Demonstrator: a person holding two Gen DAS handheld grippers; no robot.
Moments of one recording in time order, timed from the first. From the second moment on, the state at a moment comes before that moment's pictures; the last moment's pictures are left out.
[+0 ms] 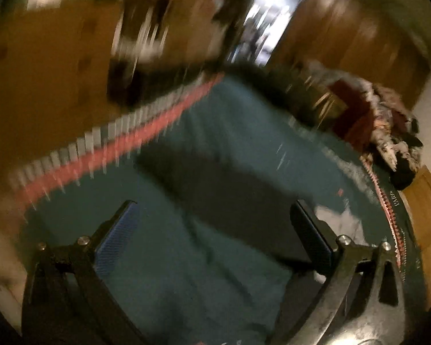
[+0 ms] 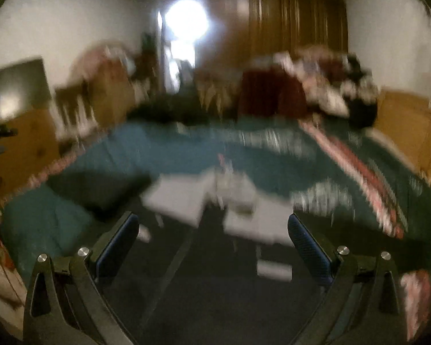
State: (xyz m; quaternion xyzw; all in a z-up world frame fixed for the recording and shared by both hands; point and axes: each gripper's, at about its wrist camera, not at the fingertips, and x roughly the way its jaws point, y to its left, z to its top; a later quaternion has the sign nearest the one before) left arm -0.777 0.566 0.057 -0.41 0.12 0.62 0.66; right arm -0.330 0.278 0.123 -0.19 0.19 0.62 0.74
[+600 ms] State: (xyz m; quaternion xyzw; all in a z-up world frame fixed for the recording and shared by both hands) left arm -0.847 0.641 -0.031 -0.54 0.07 0.56 0.63; right arm -0.305 0.347 -0.058 -0.29 0.38 0.55 0.69
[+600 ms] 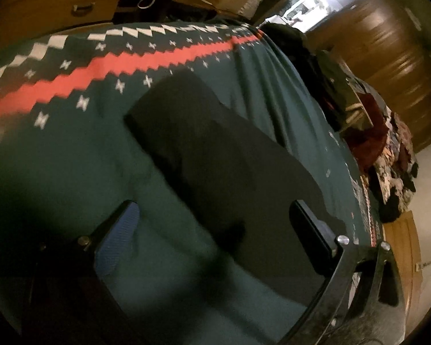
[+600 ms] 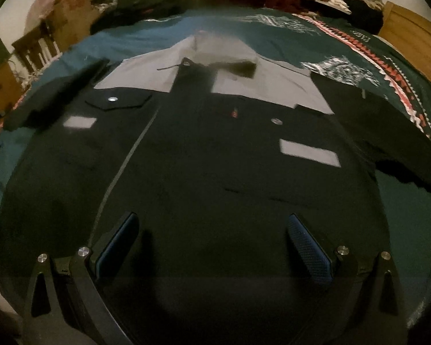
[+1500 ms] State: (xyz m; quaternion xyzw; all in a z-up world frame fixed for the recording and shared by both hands) left arm -0.509 0.535 0.124 -0.34 0.09 0.32 0.88; right arm -0.258 0.349 -0.043 -0.17 0.43 0.59 0.66
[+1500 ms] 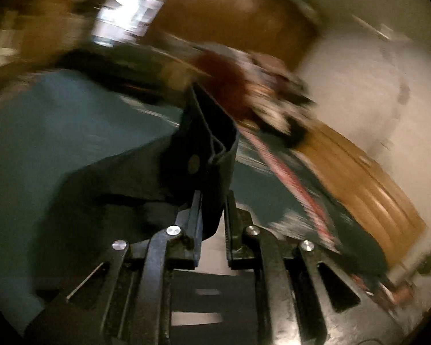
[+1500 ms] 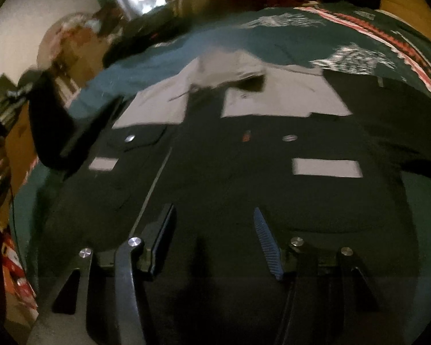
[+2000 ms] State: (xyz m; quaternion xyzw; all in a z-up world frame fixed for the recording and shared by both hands) left arm -0.457 0.504 0.056 -0.40 0.15 0.27 0.86; right arm -0.135 0.340 -0.058 -0.08 0.49 0.59 0.64
